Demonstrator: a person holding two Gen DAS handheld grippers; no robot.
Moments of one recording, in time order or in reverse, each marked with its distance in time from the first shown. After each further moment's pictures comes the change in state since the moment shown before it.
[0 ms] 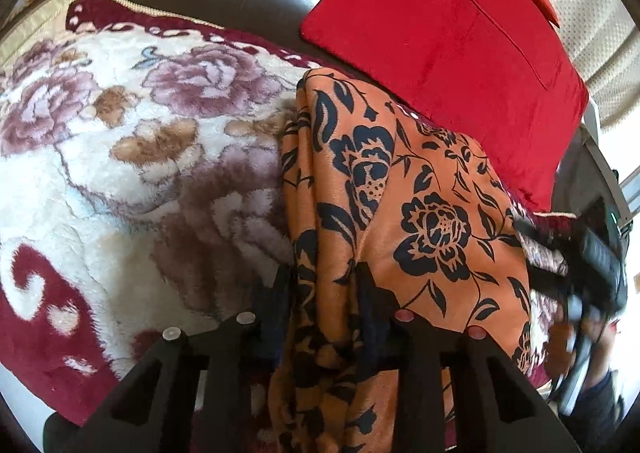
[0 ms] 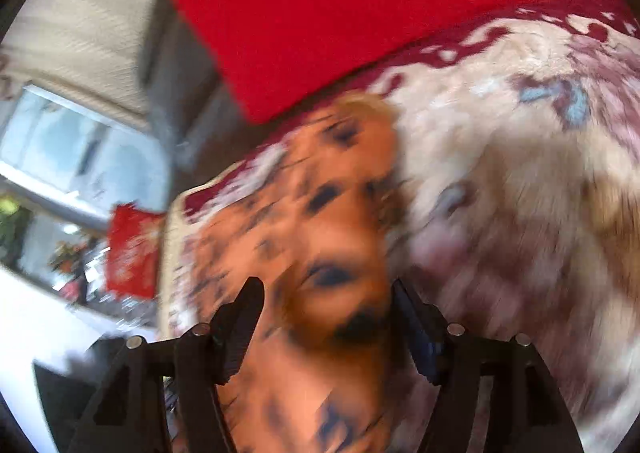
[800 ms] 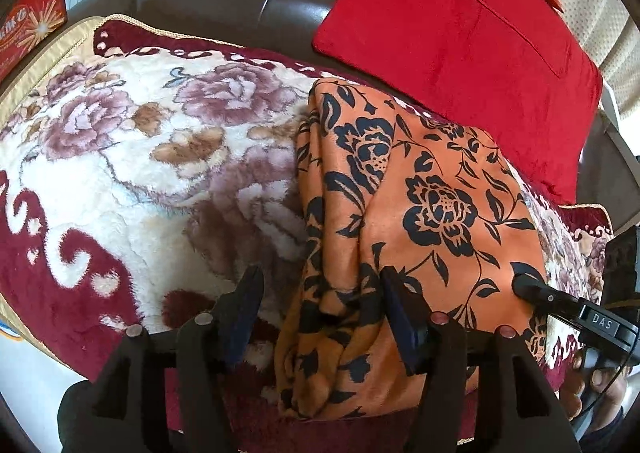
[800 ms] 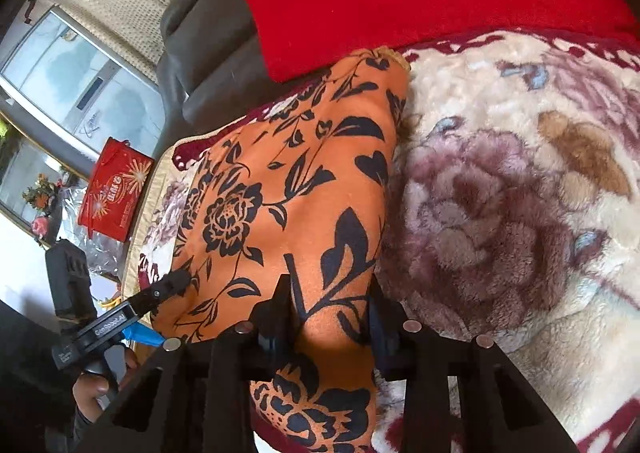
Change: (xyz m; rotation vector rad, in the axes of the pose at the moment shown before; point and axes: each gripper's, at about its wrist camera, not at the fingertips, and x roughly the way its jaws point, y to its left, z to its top) left arm -0.021 -0.019 -0.016 0.050 -0.047 0.147; right arm -0.019 0.014 -0.062 -0.119 0.013 -0.113
